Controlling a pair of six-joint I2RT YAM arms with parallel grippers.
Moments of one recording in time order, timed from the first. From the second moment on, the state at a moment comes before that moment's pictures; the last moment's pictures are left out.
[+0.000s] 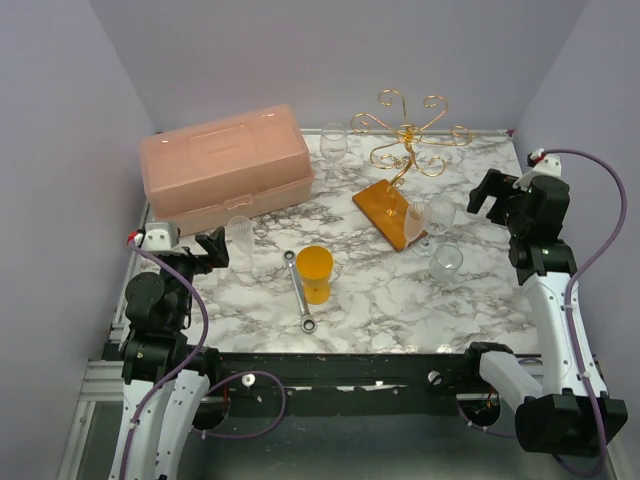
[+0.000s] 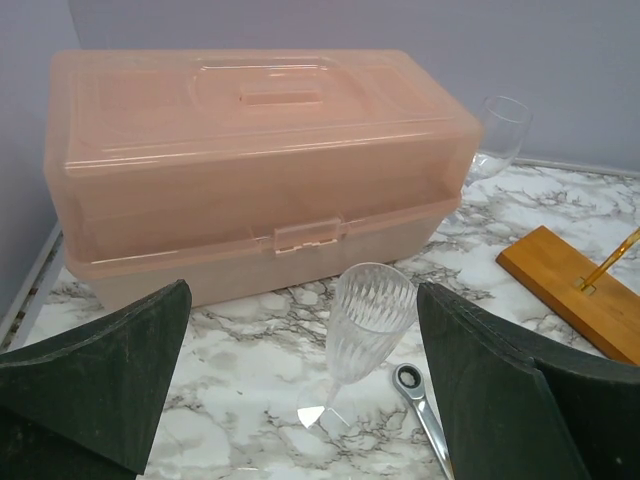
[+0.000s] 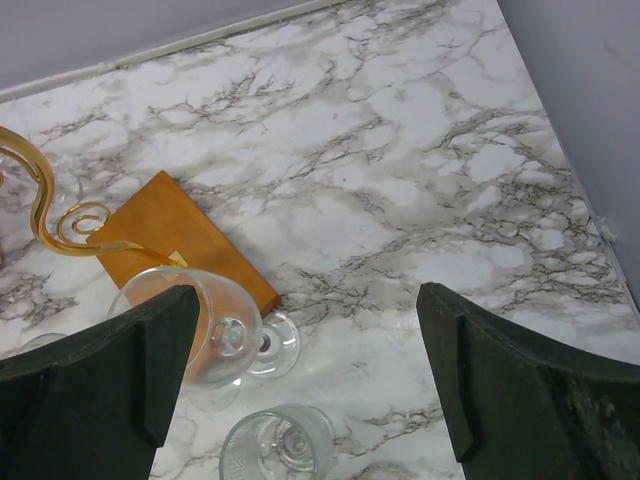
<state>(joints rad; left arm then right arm) -0.13 0.29 0.61 -0.27 -0.07 -0.17 -0.10 0.95 0.94 -0.34 0.02 0.17</state>
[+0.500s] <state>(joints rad) -0.13 0.33 0.63 -0.28 0.03 -0.20 -0.10 0.91 0.95 -0.43 -0.29 -0.13</state>
